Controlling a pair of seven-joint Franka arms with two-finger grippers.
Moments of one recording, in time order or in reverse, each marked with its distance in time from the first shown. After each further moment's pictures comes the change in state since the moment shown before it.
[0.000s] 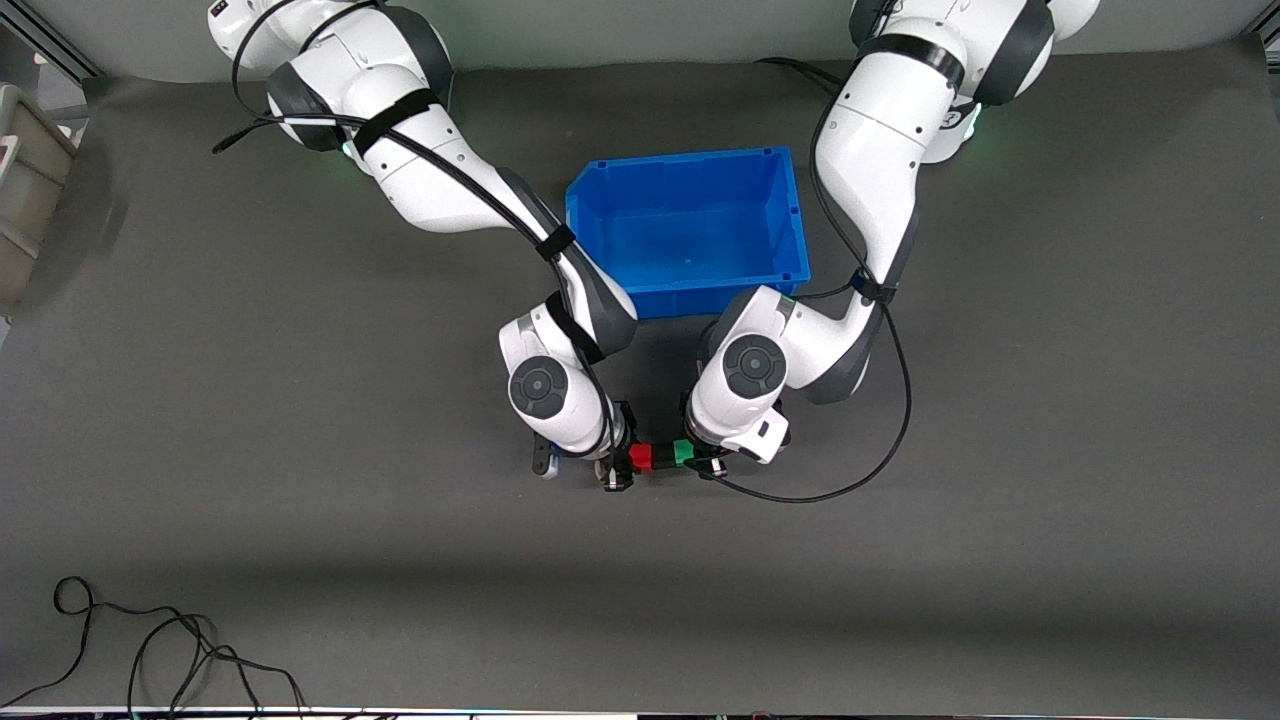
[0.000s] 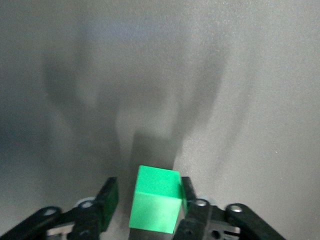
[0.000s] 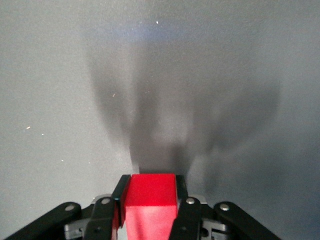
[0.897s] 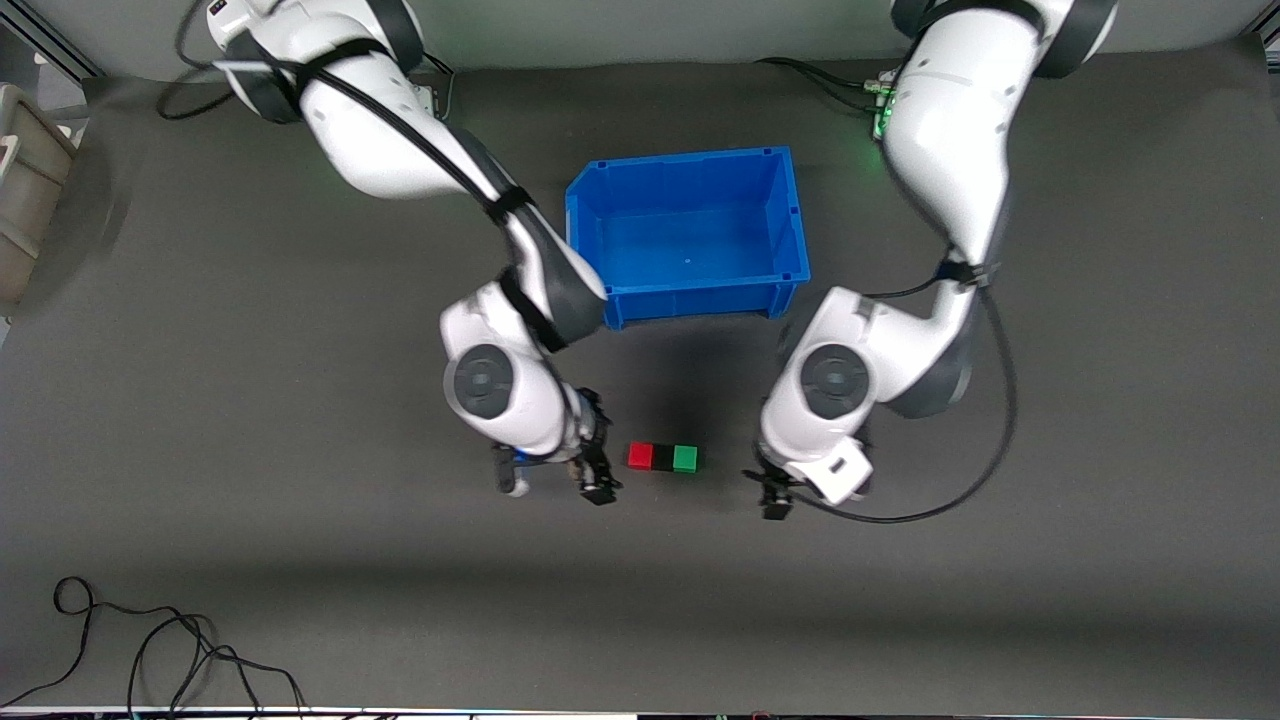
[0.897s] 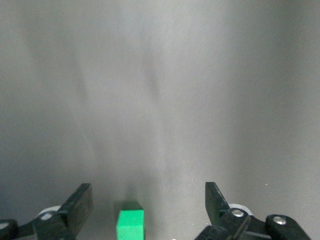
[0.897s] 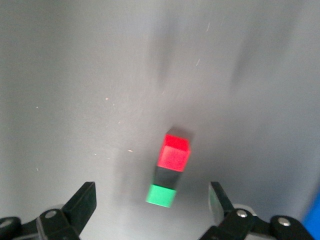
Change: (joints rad) left arm 0.154 -0.168 0.013 0.016 0.145 -0.245 0.493; right arm -0.081 -0.196 -0.018 0.066 -0.001 -0.353 -0.339
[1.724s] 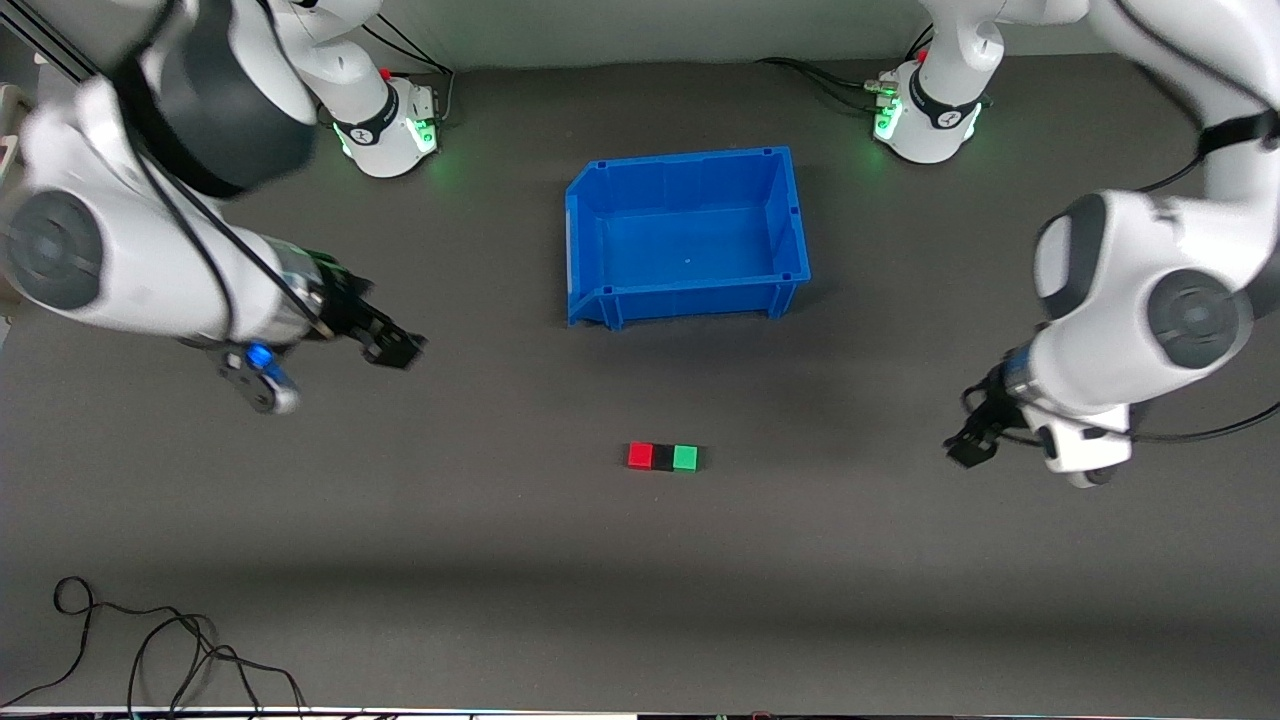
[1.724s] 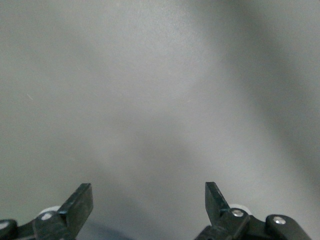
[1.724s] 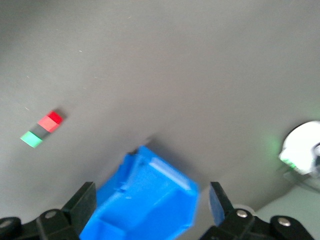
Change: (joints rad) left arm 0.287 -0.404 0.004 -0.256 0.017 -0.320 0.923; right arm -0.147 -0.481 -0.096 -0.109 -0.059 -0.700 -0.703
